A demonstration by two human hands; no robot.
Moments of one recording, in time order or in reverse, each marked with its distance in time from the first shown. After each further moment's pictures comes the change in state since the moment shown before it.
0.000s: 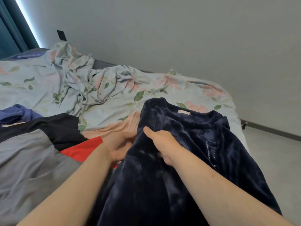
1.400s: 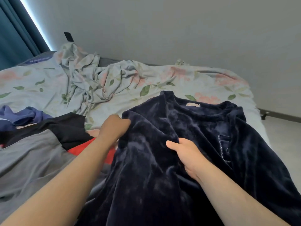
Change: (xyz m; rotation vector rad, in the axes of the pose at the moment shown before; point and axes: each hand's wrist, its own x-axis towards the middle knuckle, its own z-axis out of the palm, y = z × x) left_hand 0.002 0.040 -0.008 1.190 1.005 0.331; right_hand 0.001 0.058 -0.038 0.182 -0.040 -0.049
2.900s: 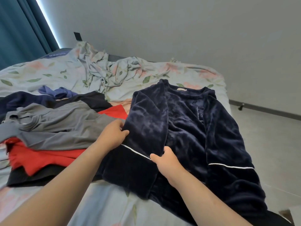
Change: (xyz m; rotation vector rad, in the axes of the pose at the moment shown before) left_hand -0.217 -0.087 -0.071 0.103 -0.110 0.258; right_hand -0.228 0.078 0.077 -0.223 0.108 0.013
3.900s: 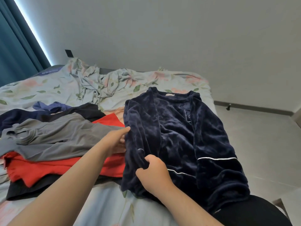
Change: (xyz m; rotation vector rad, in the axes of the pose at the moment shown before) left_hand -0.015 0.026 0.003 -0.649 -0.360 -0.337; right_hand -0.068 -0.004 0.015 -0.183 0.045 -0.231
